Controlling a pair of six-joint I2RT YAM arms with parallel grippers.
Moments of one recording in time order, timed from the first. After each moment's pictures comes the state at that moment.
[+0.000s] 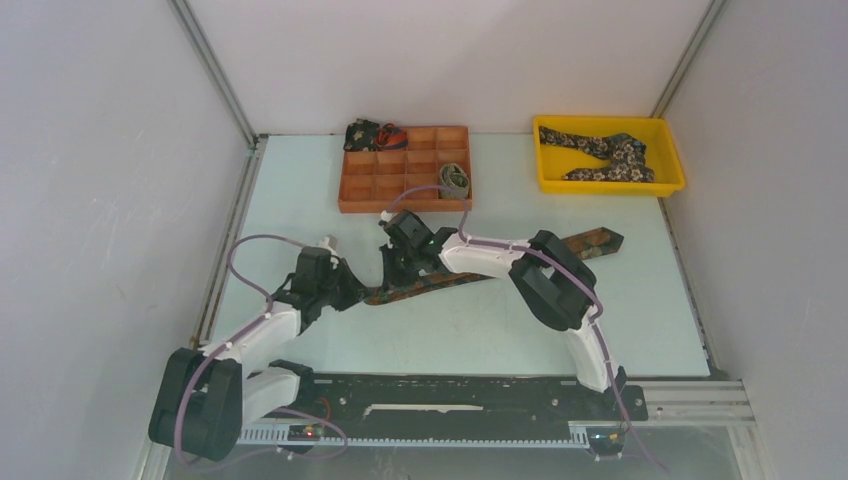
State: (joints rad) left arm -0.24 1.09 0.36 -0.08 0.24 -0.71; right arm 0.92 2.12 1.50 -0.28 -0.28 0.68
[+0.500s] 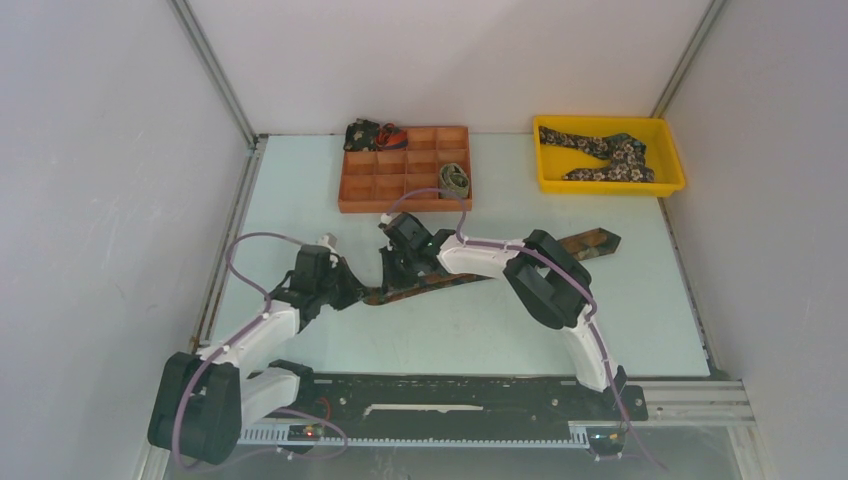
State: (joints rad) left arm -0.24 1.07 0.39 -0.15 0.23 -0.70; right arm 0.93 2.17 1.50 -0.26 -0.30 0.69
